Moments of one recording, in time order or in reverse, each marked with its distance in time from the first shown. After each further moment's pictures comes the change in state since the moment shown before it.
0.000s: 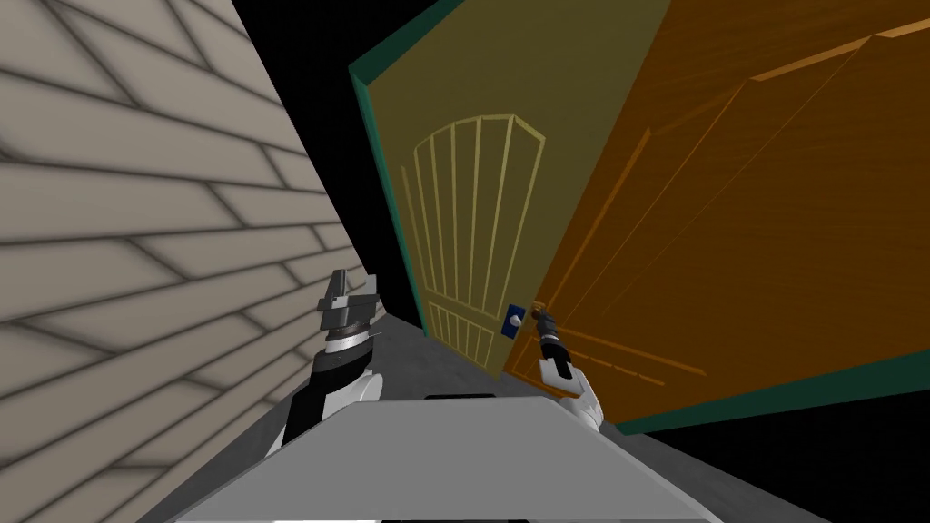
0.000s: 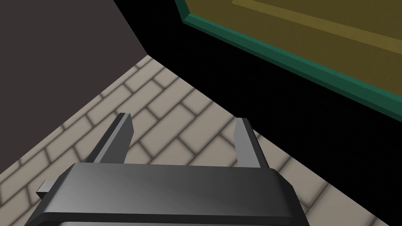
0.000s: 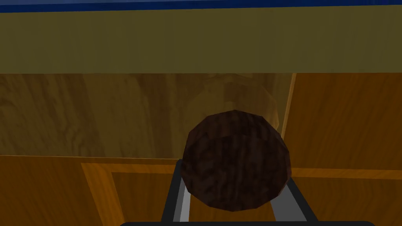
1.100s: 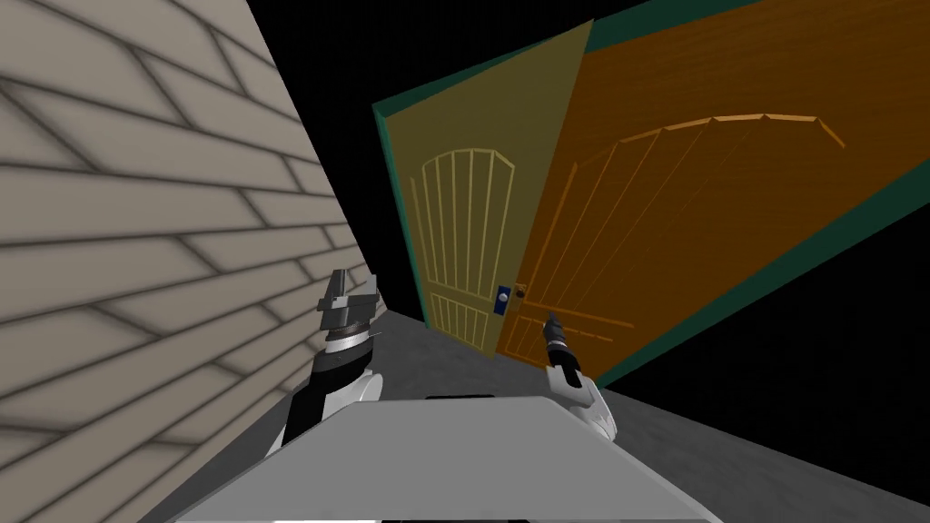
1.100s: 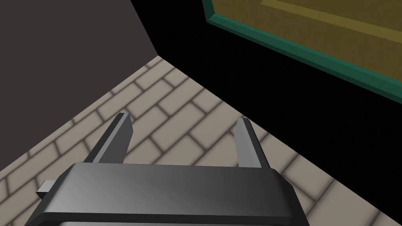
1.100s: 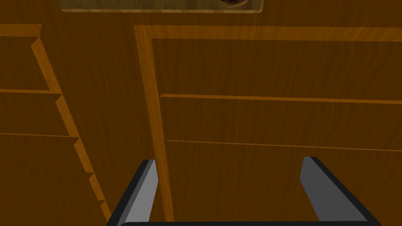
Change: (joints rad) arm 0.036 -0.024 -0.024 0.013 -0.004 -0.008 -0.003
